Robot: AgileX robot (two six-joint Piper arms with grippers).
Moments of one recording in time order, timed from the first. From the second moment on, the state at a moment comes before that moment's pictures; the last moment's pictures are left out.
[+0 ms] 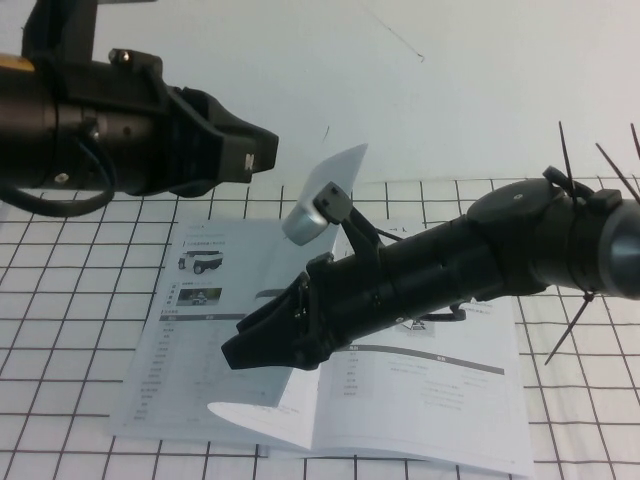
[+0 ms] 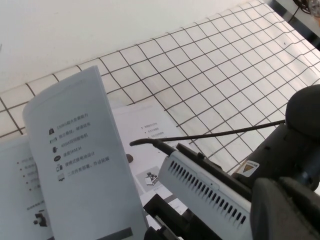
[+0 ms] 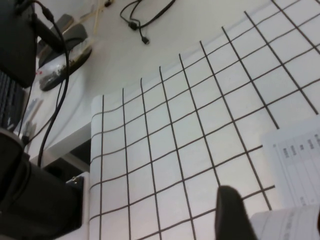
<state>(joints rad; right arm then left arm) 0.58 1.94 -1.26 1.48 0.96 -1.45 -0.36 1.22 -1.26 -0.67 0.84 0.39</state>
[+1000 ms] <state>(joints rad) 0.63 2.04 -1.28 1.43 0.92 -1.51 -0.36 1.83 -1.76 -0.59 0.88 0.52</state>
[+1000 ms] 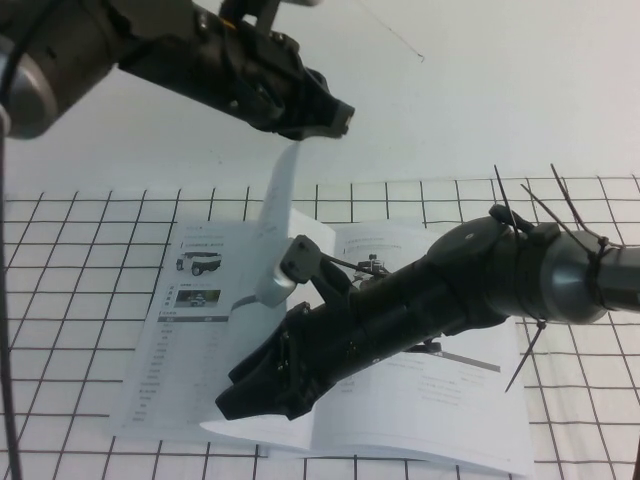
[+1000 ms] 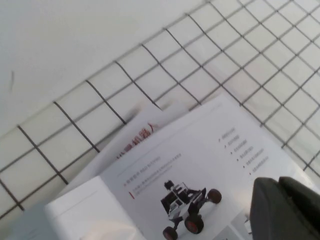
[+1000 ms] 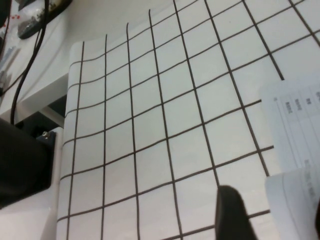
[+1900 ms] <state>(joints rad) 0.42 1.77 -1.29 1.35 1.01 -1.36 -0.26 1.65 -1.84 -0.29 1.16 0.27</state>
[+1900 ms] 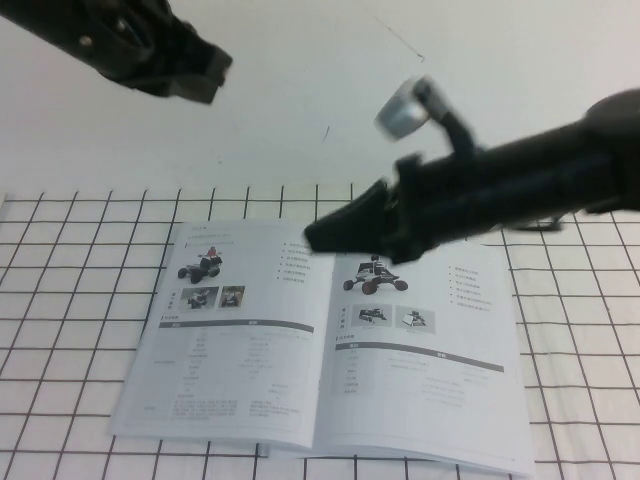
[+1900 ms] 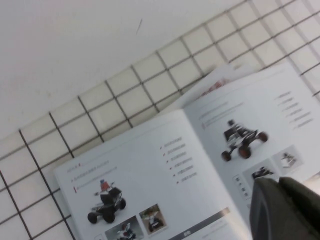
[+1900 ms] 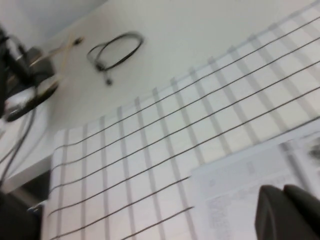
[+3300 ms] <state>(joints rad) 0.24 0.29 -0.17 0.30 0.47 -0.59 -0.26 0.30 -0.20 -0.54 0.28 0.19</state>
